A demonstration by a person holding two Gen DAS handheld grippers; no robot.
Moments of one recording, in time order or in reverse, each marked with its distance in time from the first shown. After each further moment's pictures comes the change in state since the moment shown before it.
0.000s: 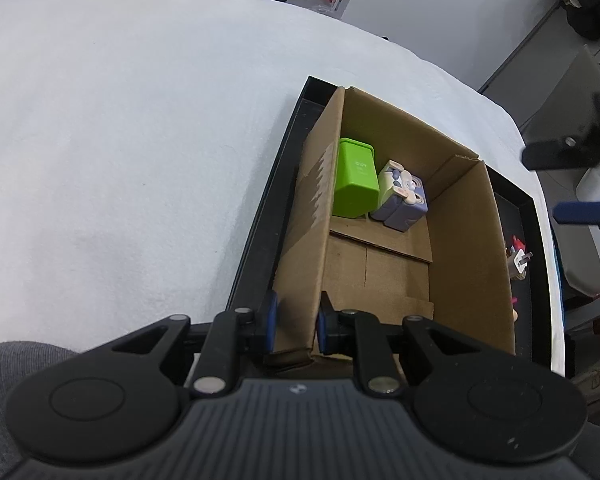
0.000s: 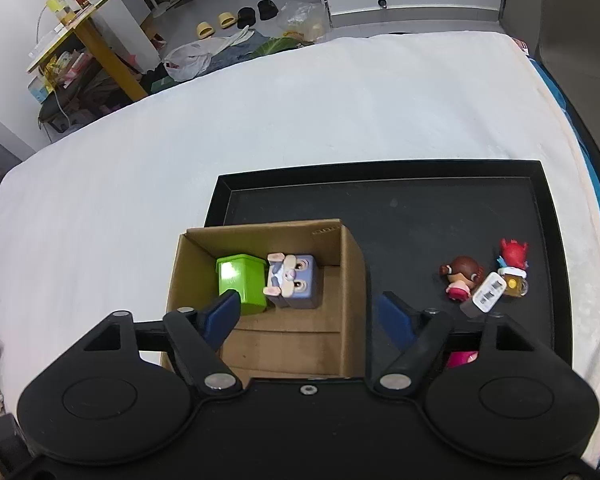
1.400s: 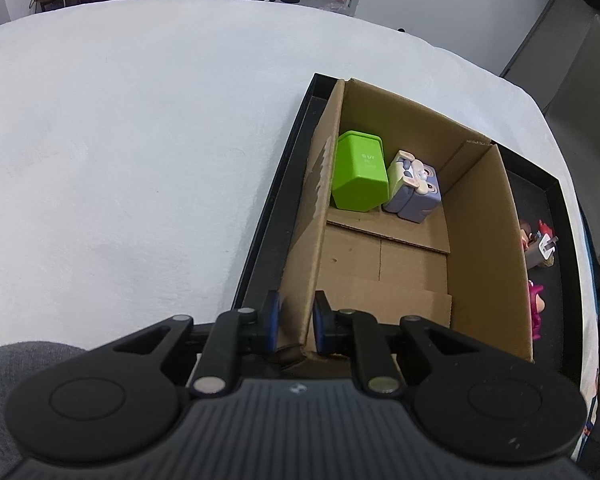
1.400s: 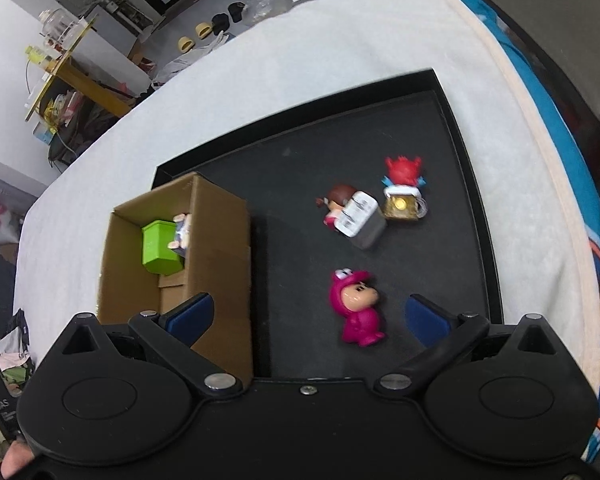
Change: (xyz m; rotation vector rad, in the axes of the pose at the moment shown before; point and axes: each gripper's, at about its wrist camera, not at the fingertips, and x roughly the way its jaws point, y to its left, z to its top) left arm 0.001 -0.025 -0.005 0.057 -0.003 0.134; right arm -0.008 -0.155 -0.060 0.182 0.035 0.139
